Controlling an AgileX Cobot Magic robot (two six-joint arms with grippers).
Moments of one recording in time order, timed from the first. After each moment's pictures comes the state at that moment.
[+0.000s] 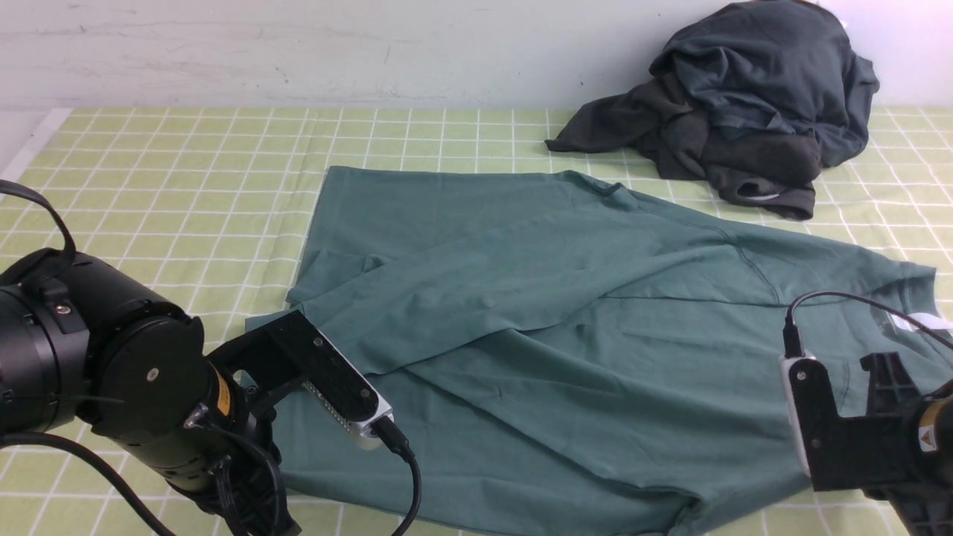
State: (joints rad) right arm 0.12 1.51 -0.55 -0.31 0.34 -1.13; left arm -0.47 1.40 -0.79 0.10 0.79 0.26
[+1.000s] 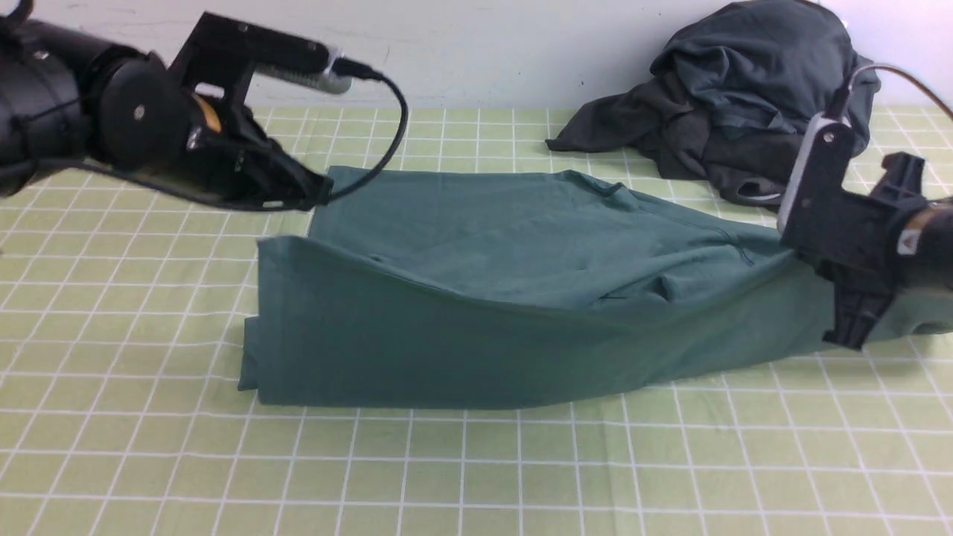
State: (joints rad) right arm 0.12 1.60 -0.96 -0.21 0.26 -0.90; left arm -0.23 1.67 -1.34 0.12 0.53 -0.02
